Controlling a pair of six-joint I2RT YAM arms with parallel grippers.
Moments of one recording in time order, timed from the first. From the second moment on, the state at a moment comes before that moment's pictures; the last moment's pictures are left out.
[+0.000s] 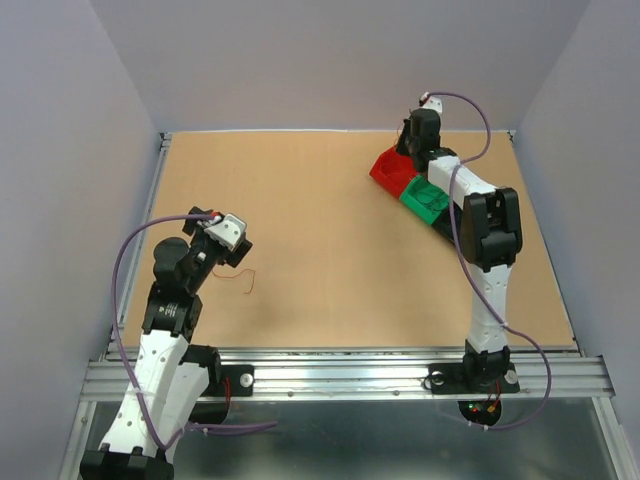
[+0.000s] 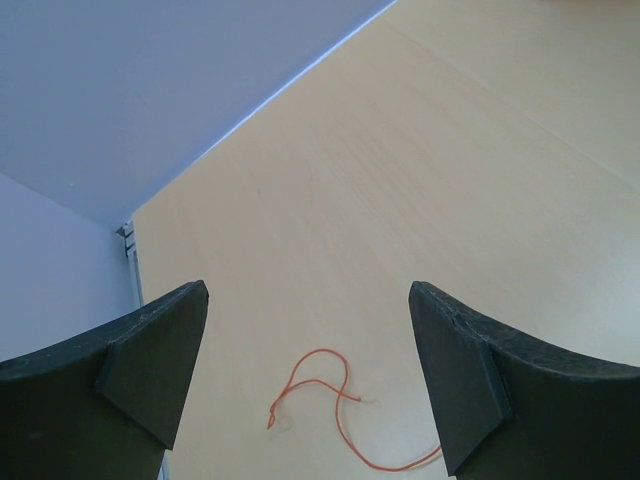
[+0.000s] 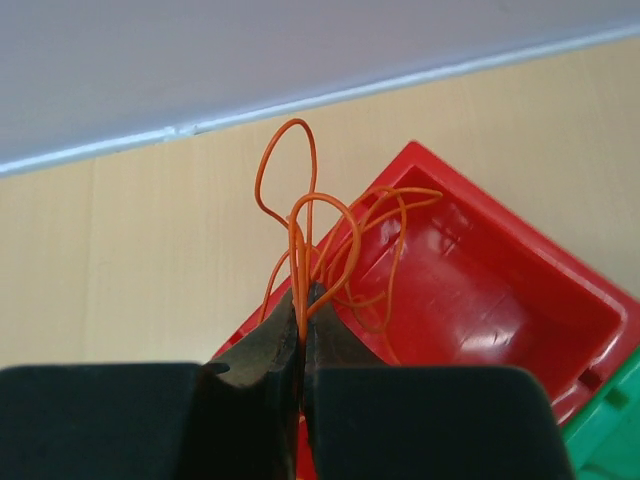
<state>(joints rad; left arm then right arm) -0.11 0.59 0.50 -0.03 0.27 0.51 0.19 2.22 1.77 0.05 0.15 0.32</state>
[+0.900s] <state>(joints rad) -0.11 0.61 0.50 -0.04 0.16 0.50 0.34 2.07 1.84 -0.41 0.54 0.53</state>
